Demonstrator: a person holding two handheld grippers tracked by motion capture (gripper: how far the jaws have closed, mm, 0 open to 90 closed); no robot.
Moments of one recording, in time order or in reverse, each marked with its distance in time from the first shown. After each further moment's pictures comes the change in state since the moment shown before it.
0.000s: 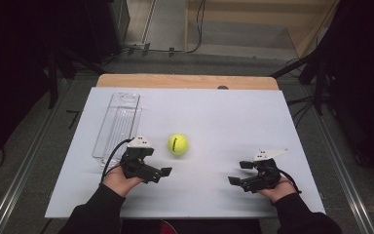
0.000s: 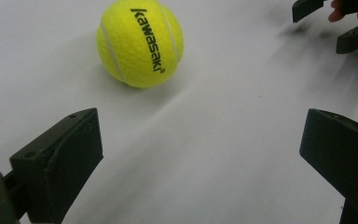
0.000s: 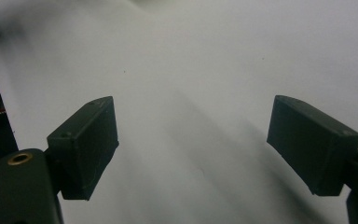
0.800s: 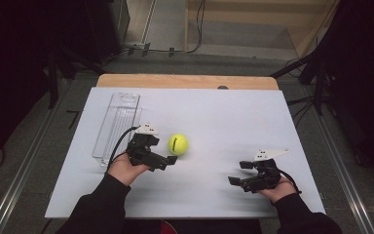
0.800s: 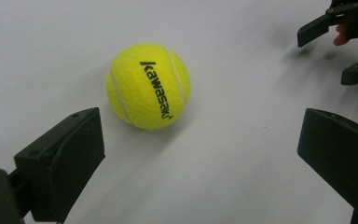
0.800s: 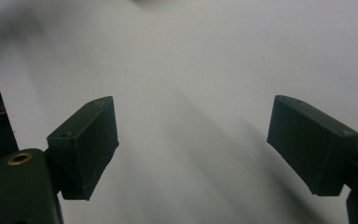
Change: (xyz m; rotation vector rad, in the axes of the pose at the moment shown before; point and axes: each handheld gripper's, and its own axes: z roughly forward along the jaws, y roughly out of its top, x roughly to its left) left arm 0.004 0.036 0.008 0.016 0.006 0.004; right arm 0.000 0.000 0.000 -0.003 0.002 -0.003
